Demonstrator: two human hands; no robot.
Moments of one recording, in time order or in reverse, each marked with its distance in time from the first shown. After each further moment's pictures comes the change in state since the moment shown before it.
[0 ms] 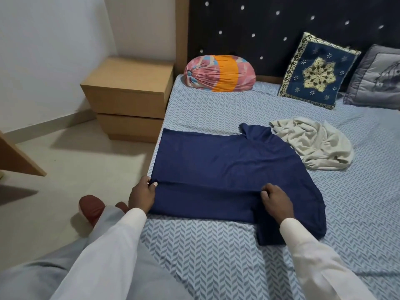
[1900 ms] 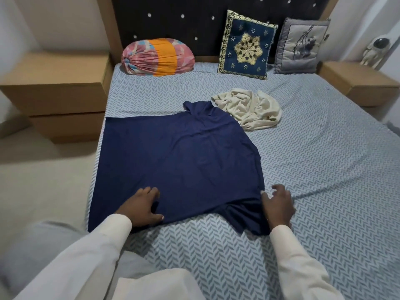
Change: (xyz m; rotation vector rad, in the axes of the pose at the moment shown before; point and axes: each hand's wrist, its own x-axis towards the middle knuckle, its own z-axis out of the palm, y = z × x) left_hand -0.127 0.023 0.059 0.633 -0.580 0.737; right_hand -0.164 0.133 -0.051 0.152 0.406 0.478
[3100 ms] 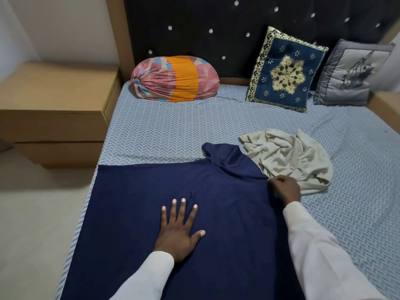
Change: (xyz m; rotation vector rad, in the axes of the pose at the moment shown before) left_hand 0.253 -0.016 -0.015 0.167 0.053 -0.128; right_hand 0.306 -0.199 0.163 0.103 -0.247 0.044
